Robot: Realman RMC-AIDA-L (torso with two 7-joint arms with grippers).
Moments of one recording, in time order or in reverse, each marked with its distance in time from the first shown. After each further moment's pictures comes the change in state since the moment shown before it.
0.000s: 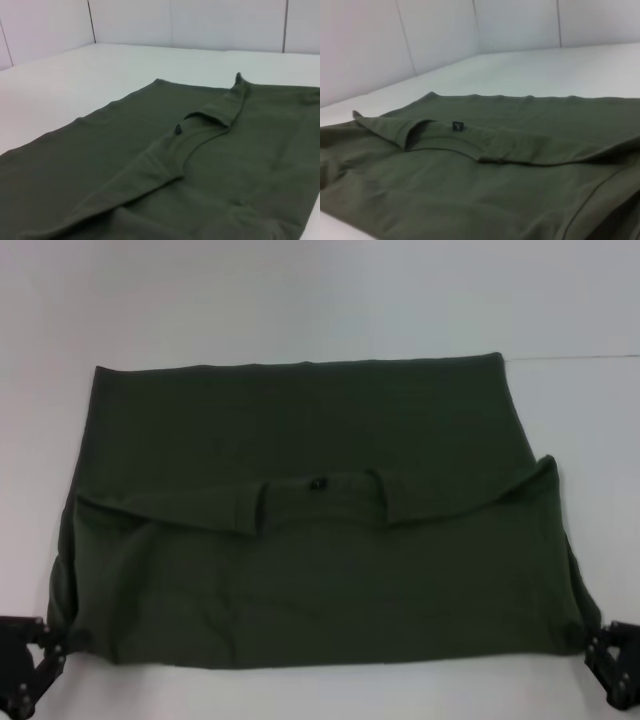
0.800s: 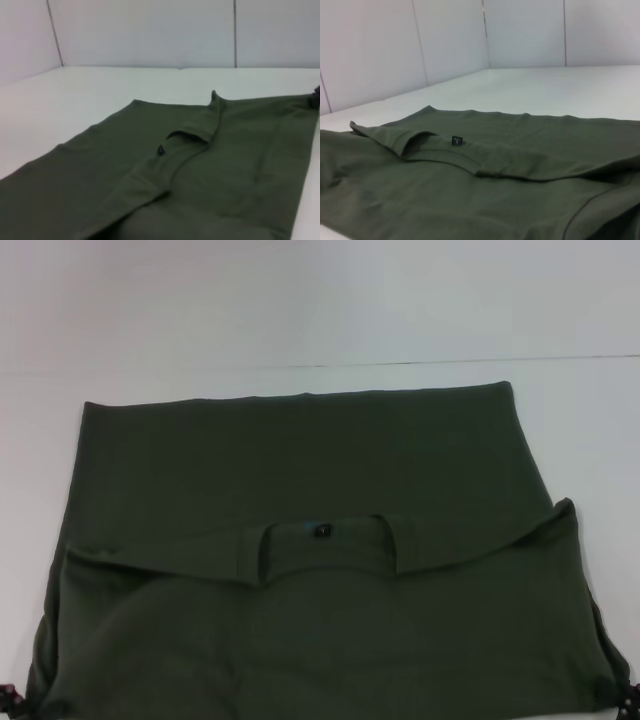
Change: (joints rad) left arm 0.084 0.005 -0.106 0.055 0.066 0.236 0.140; right arm -0.136 0.001 0.036 0.010 -0.008 -0.151 -0.153
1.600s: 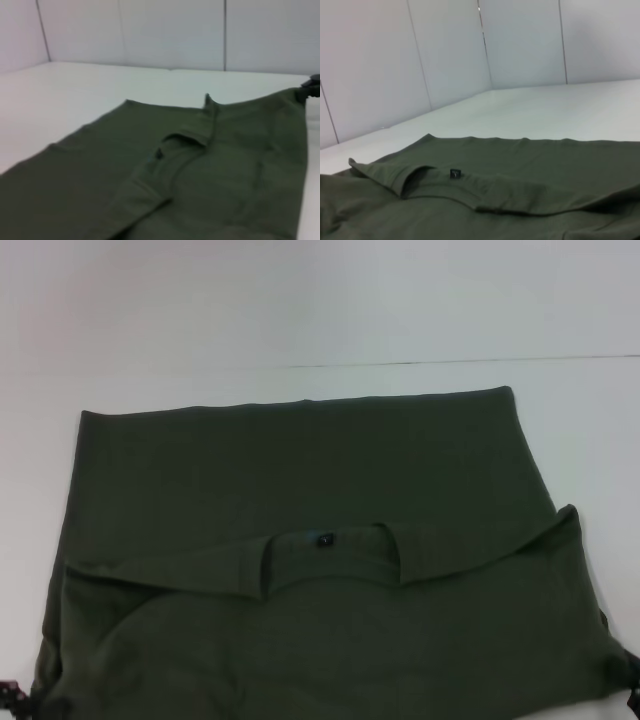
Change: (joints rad) left arm -0.035 0.013 -0.032 -0.006 0.048 0.031 -0.045; right arm 0.013 -0.007 0.027 -0.031 0.001 -0.070 0.103
